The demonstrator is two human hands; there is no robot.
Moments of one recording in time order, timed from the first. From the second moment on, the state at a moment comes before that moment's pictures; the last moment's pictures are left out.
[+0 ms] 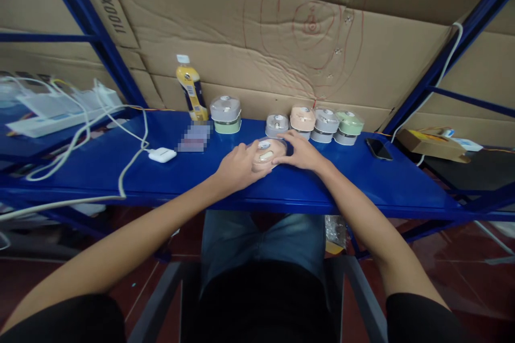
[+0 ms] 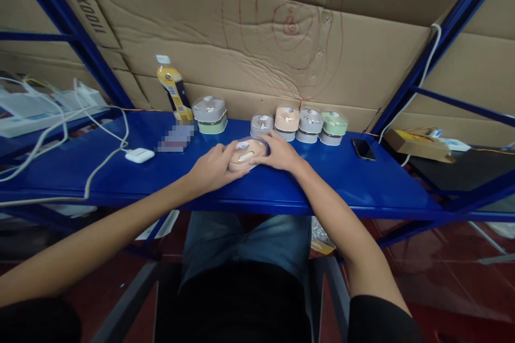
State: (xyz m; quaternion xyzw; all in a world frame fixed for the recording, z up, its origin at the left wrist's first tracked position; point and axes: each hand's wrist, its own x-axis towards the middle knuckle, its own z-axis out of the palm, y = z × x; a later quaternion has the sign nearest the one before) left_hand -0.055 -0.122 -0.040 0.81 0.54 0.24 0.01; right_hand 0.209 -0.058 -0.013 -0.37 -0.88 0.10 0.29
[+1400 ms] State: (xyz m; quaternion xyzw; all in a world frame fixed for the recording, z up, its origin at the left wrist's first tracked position) left_hand -0.015 0.012 0.036 0.62 0.68 0.39 -0.06; right_hand 0.233 -0.043 0.001 -0.49 -0.74 0.04 0.46
